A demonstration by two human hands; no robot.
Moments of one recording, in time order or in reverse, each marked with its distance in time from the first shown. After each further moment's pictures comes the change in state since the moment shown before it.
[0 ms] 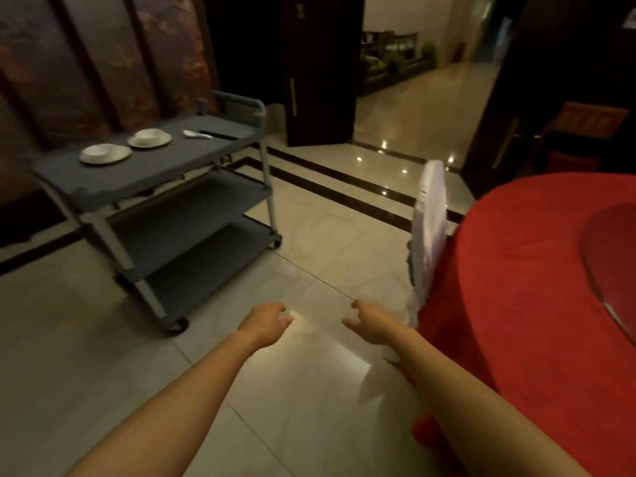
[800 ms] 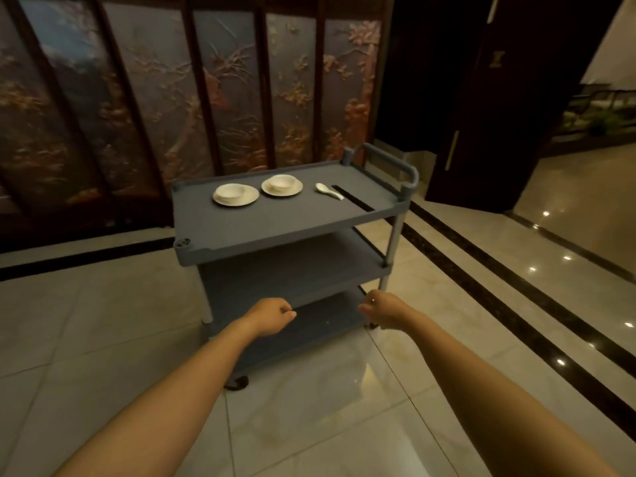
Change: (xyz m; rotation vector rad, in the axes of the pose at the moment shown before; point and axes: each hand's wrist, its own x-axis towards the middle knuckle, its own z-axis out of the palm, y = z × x) left_hand 0.282 -0.177 -0.255 -0.240 0.191 -0.377; right_hand 0.423 -0.281 -0.175 -0.093 -0.111 -0.398
